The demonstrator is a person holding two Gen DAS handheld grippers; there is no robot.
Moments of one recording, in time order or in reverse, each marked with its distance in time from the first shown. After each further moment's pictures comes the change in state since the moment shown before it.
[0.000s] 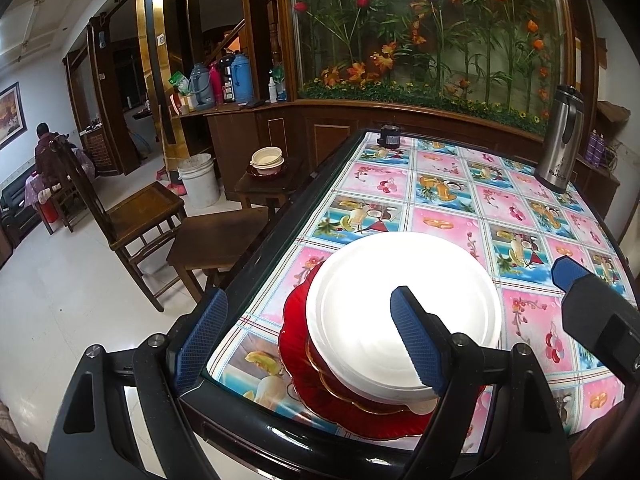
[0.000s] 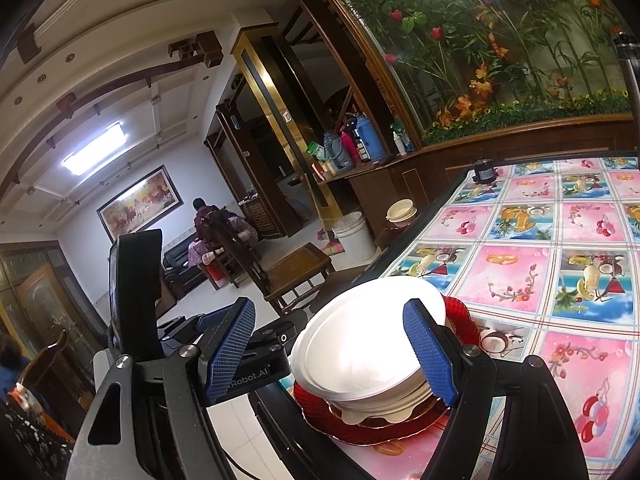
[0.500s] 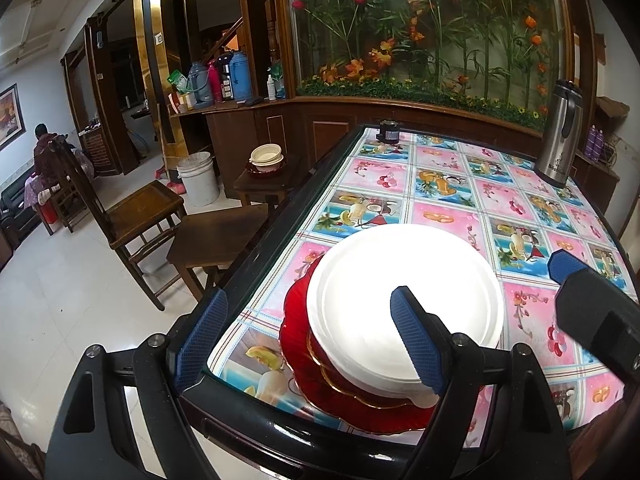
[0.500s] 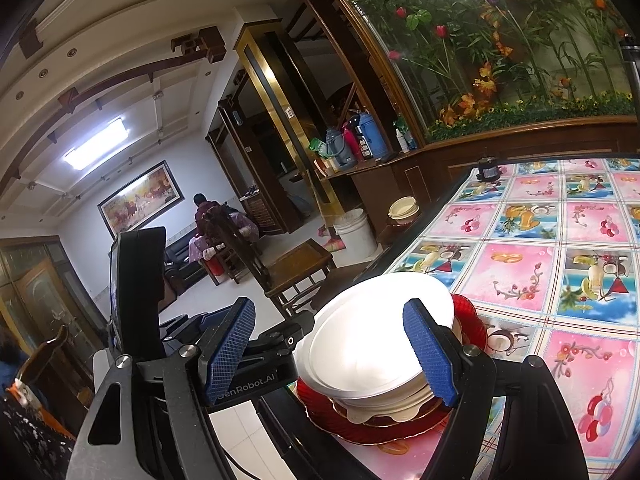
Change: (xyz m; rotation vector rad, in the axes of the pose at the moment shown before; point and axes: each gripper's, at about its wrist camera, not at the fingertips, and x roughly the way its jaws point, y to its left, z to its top) left arm 0.002 0.001 -0.004 0.007 0.011 0.002; right arm 0.004 0.006 0.000 -0.008 0.011 0.003
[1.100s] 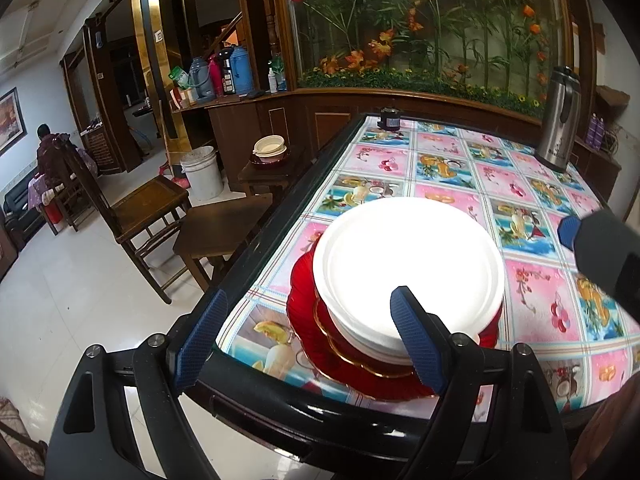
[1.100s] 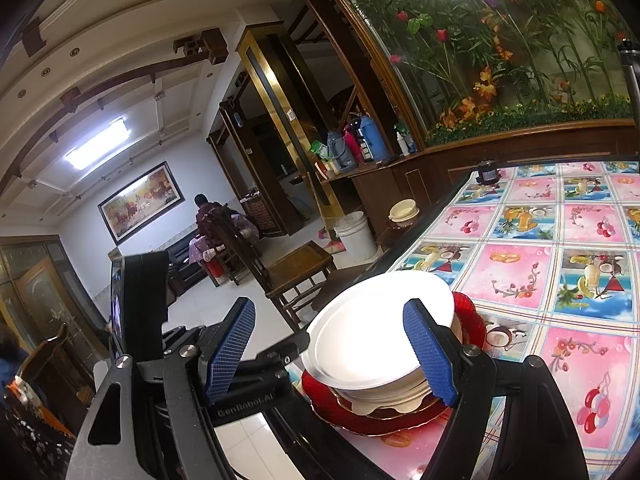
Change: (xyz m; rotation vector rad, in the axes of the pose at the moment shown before) left arm -0.010 0.003 -0.017 0.024 0.026 0.012; right arm -0.010 0.002 -0.004 -0.006 -0.013 0.000
